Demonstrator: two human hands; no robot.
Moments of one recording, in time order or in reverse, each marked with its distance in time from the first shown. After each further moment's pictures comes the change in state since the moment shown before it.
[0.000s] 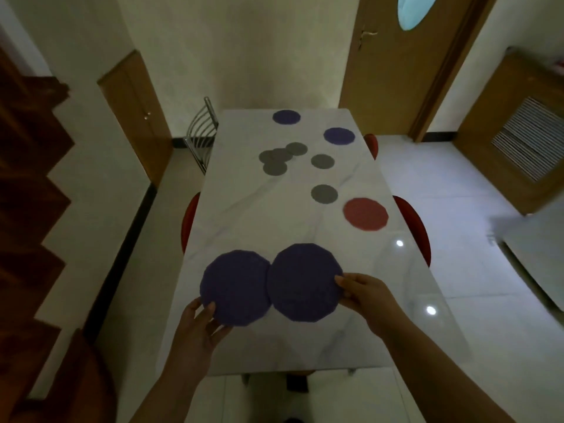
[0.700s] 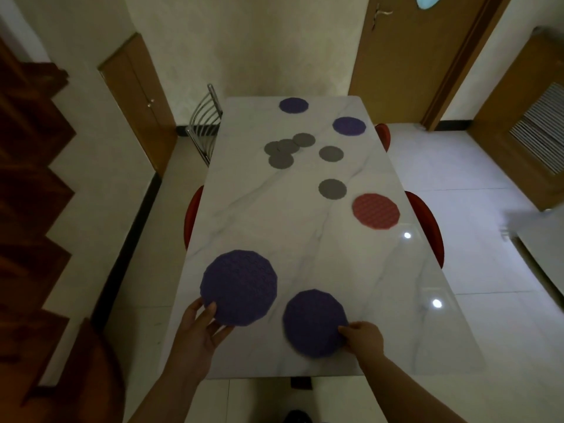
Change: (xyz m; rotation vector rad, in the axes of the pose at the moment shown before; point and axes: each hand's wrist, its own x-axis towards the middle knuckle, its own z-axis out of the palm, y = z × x) left_hand 0.017 0.001 0.001 -0.013 0.033 -0.023; right_hand 0.046 0.112 -0.008 -0.581 0.312 0.218
